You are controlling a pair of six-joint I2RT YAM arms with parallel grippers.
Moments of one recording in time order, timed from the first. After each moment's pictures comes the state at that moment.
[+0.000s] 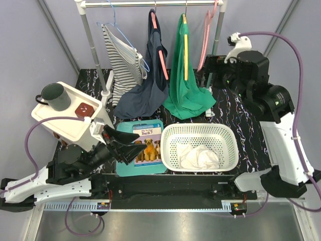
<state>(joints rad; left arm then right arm) -1.31 0.39 0.77 -0.25 -0.34 -0.56 0.50 1.32 1.93 -0.94 0.18 0.32</state>
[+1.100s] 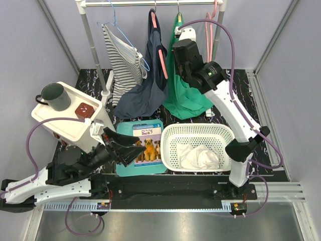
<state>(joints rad) -1.31 0.37 0.74 -0.27 -0.32 -0.62 0.73 1.88 2.39 -0.94 0.60 0.20</state>
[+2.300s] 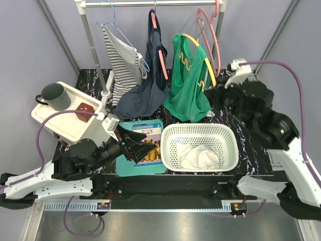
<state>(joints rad) -1.31 0.53 0.83 -0.31 -0.32 -0.59 0.73 1.11 1.66 -0.75 0.30 0.25</state>
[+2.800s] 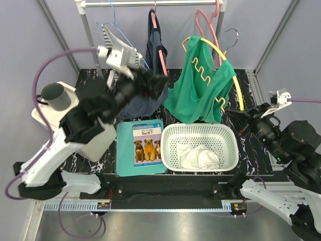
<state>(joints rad) -1.10 1.13 1.65 -0.40 -0.37 -0.31 0.73 0.67 1.42 -0.75 0.21 0.30</state>
